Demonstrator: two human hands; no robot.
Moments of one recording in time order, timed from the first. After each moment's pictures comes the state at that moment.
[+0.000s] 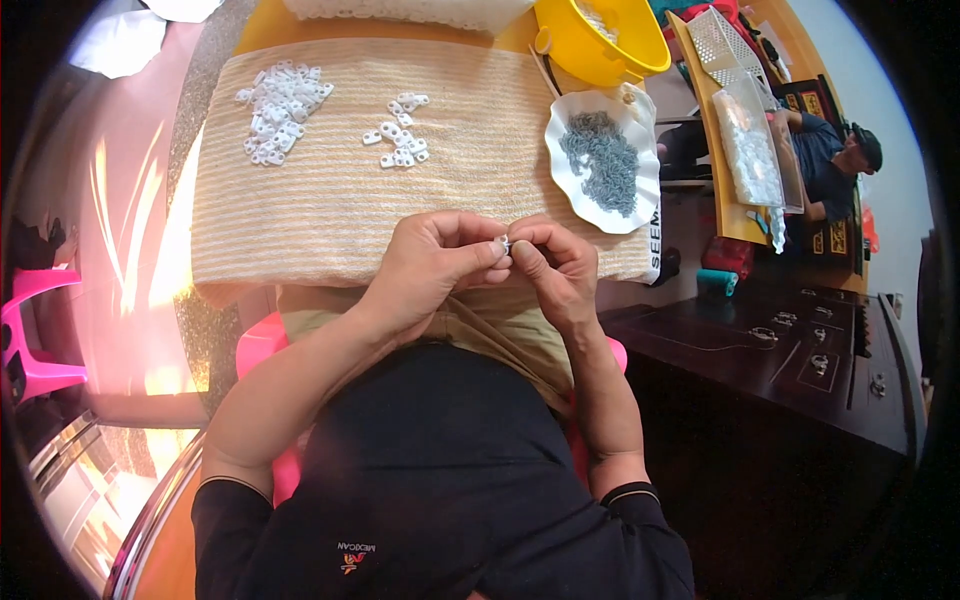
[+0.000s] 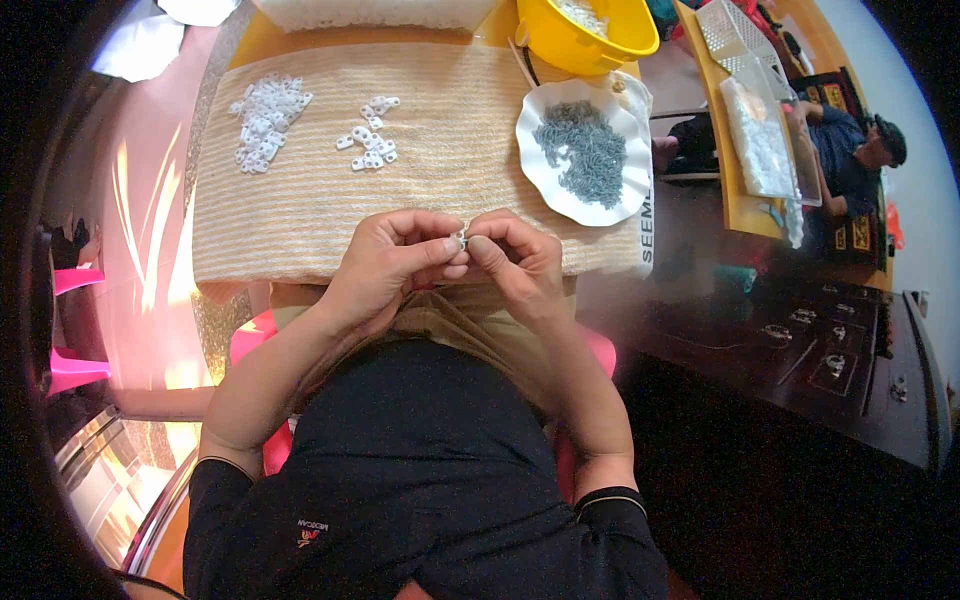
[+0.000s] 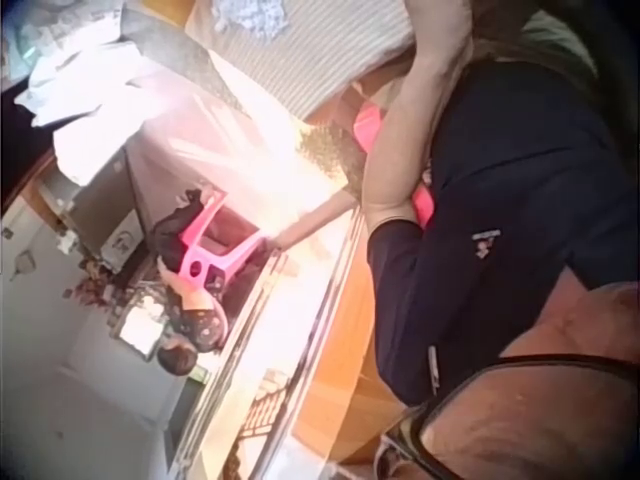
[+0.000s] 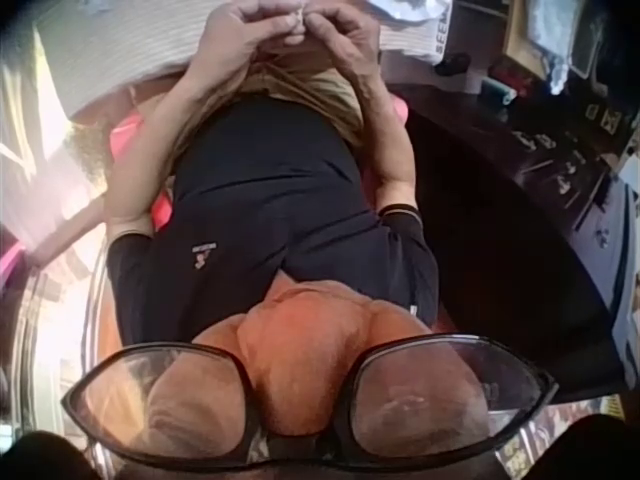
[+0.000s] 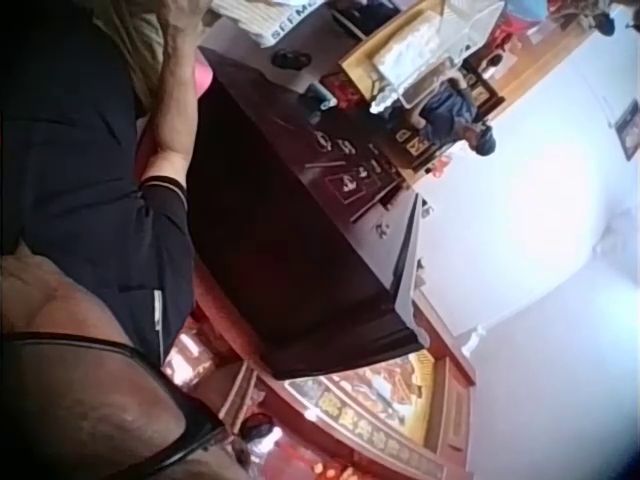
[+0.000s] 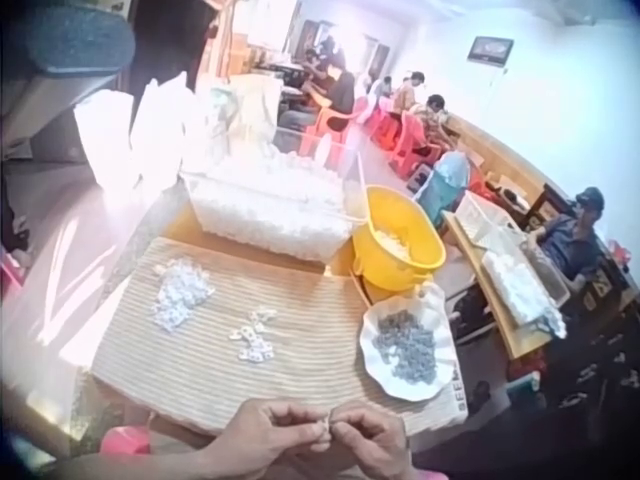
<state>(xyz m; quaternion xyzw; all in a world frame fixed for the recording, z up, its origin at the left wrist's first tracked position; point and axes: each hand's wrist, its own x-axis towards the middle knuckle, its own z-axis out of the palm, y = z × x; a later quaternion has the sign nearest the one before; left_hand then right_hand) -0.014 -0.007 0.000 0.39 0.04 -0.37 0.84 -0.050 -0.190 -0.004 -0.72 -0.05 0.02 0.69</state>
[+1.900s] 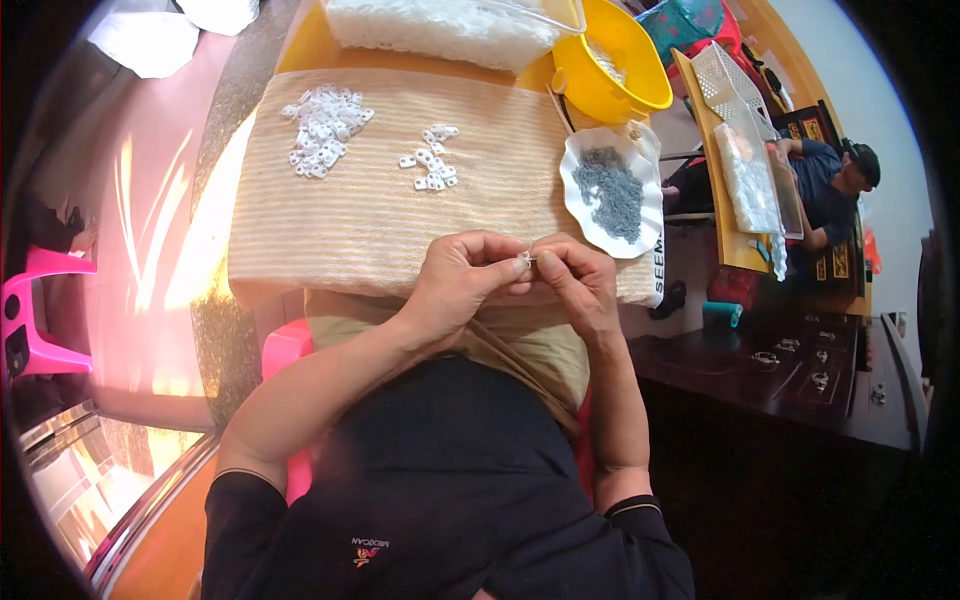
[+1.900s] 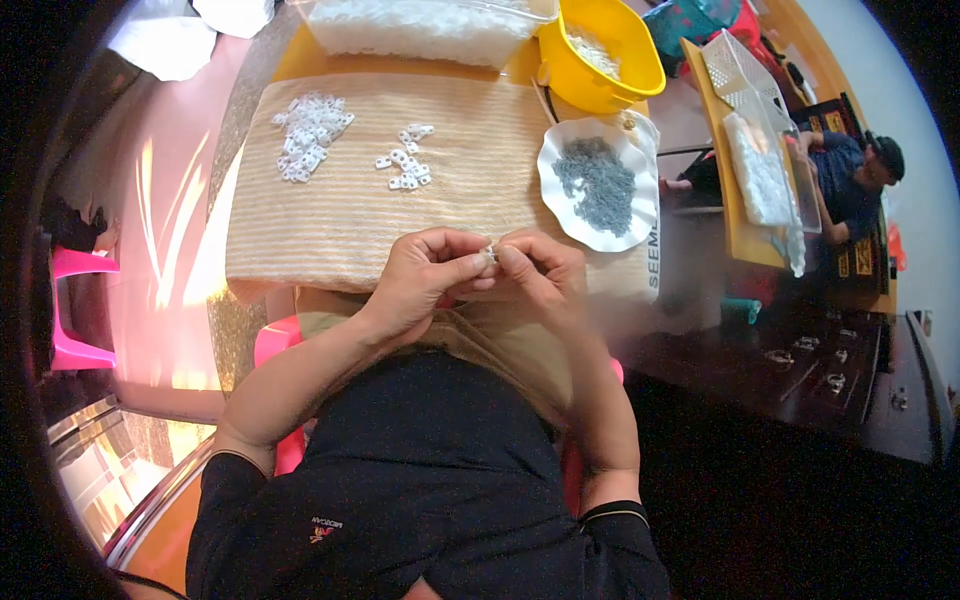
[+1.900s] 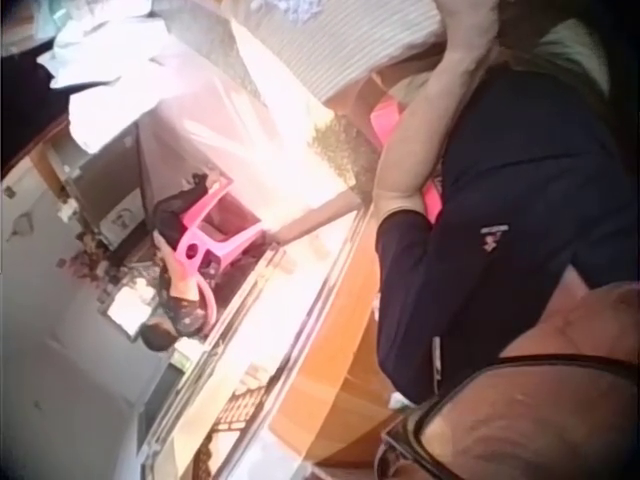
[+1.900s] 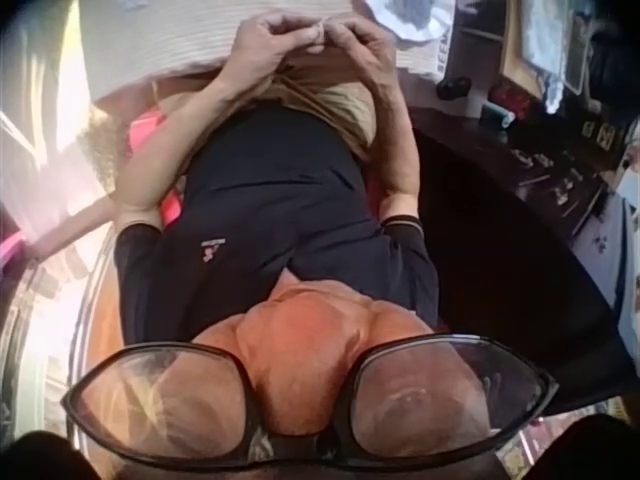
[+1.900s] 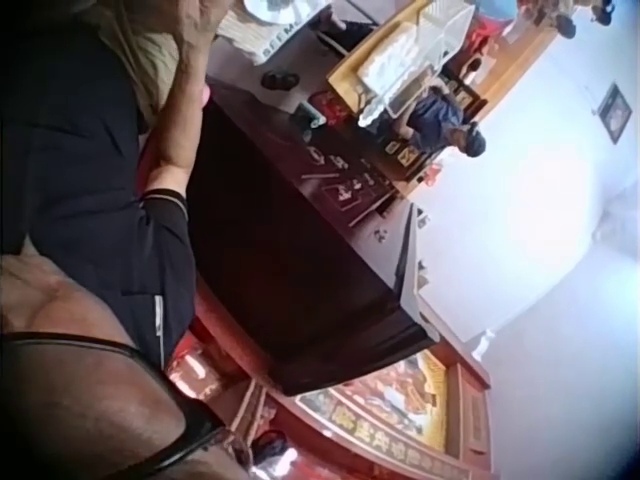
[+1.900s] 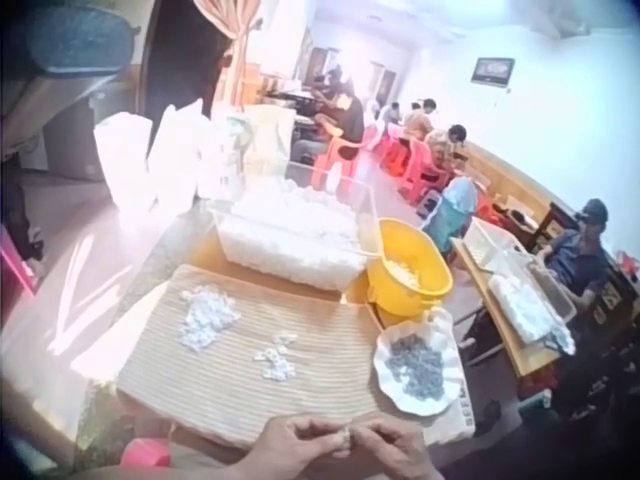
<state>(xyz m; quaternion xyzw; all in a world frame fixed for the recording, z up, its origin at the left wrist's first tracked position) -0.023 -0.013 -0.006 0.40 -0.01 -0.29 0.87 -0.043 -0.194 0.016 -0.77 -0.08 0.02 0.63</state>
